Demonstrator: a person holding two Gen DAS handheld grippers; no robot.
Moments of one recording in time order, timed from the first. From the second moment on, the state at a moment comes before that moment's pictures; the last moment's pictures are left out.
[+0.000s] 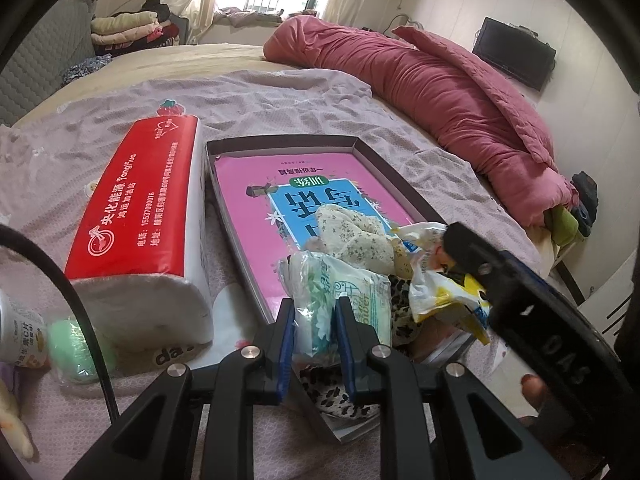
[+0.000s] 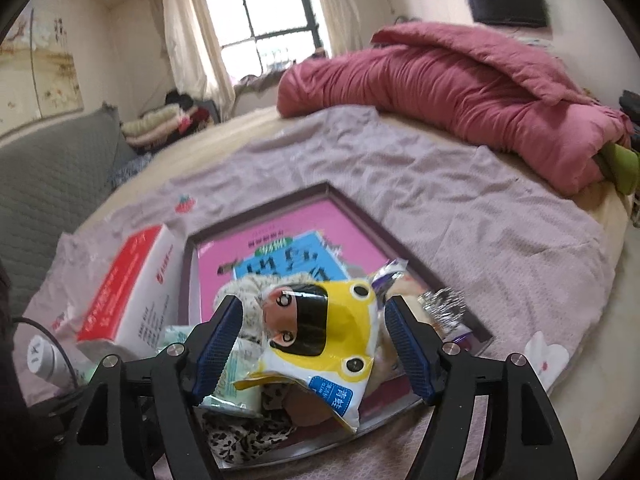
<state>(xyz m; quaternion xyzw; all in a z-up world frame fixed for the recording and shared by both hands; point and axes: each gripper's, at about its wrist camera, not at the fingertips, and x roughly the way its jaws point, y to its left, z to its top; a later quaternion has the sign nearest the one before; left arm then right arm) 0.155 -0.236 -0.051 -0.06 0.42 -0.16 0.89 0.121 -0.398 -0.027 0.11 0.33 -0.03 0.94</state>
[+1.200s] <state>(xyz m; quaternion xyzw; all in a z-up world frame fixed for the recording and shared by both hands) 0.139 -0.218 -0.023 -0.07 0.41 -0.15 0.90 0.105 -0.406 -0.011 0.12 0.29 -0.04 0.95</state>
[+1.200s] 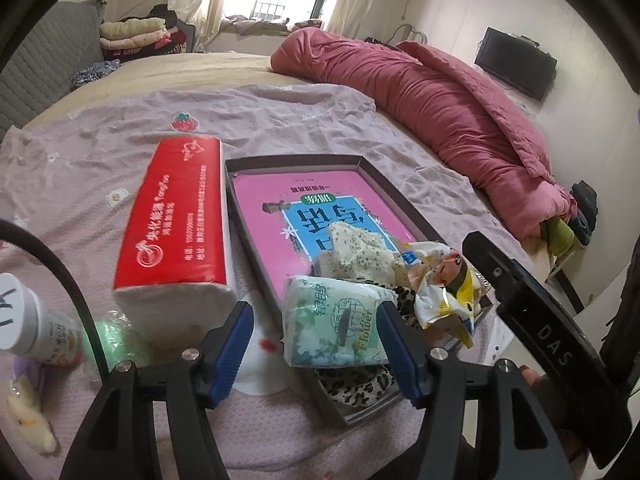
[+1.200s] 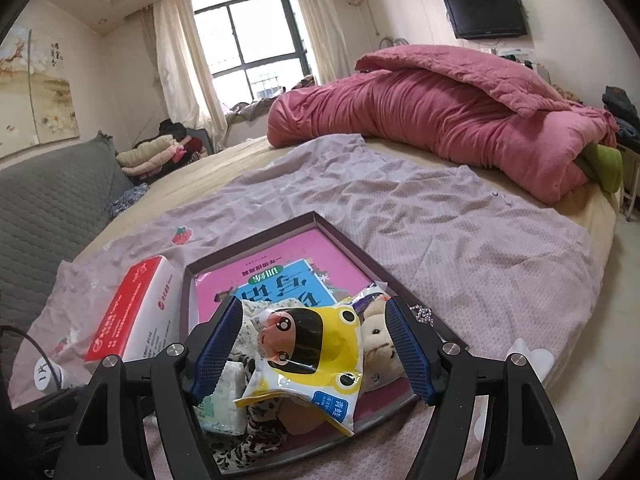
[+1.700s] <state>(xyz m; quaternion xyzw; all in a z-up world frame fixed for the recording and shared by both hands) 0.110 -0.204 0.011 -0.06 0.39 -0.14 0.91 0.085 -0.407 0.001 0.10 0.27 -0.08 0.95</state>
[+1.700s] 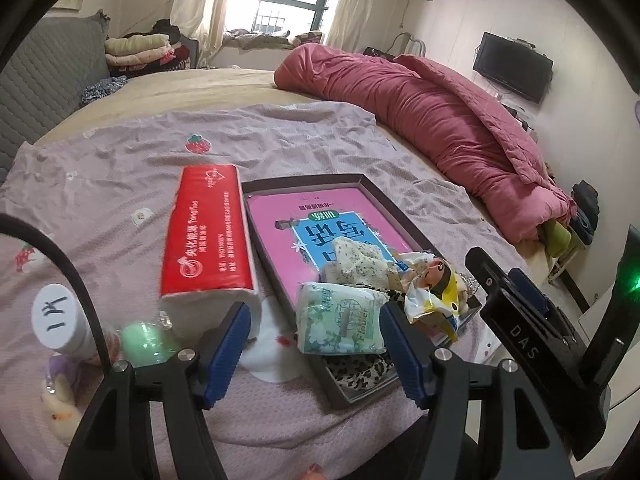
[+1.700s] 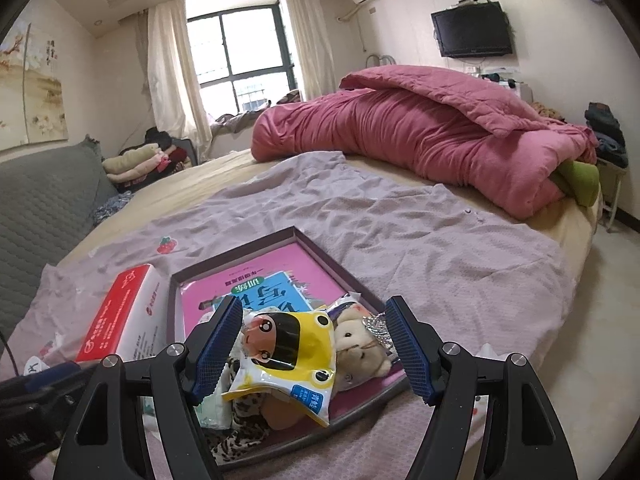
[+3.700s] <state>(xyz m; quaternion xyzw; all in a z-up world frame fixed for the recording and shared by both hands) 0.021 0.008 -0.012 -0.15 0.45 0.02 0.88 0.001 -0.214 0.052 -0.13 0.22 0.17 0.95</state>
